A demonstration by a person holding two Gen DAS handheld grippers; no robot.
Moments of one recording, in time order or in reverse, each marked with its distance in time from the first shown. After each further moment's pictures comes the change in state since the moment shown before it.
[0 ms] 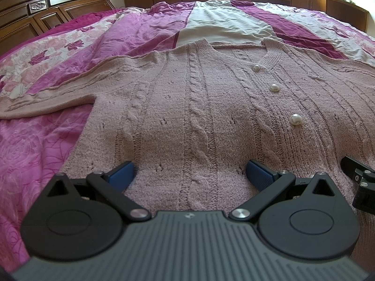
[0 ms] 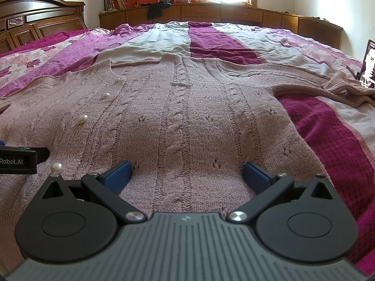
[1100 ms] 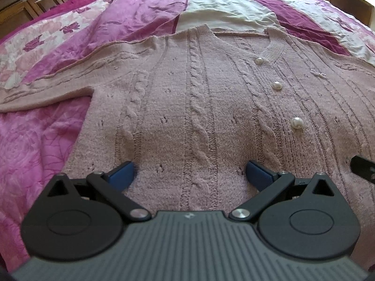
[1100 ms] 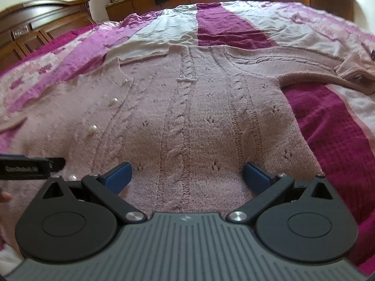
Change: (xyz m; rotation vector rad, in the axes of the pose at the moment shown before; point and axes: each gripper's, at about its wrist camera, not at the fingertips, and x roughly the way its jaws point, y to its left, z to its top) left arm 0.005 0.007 0.025 -0.026 0.132 -0.025; right arm -0.002 -0.033 0.030 0.122 0.119 0.173
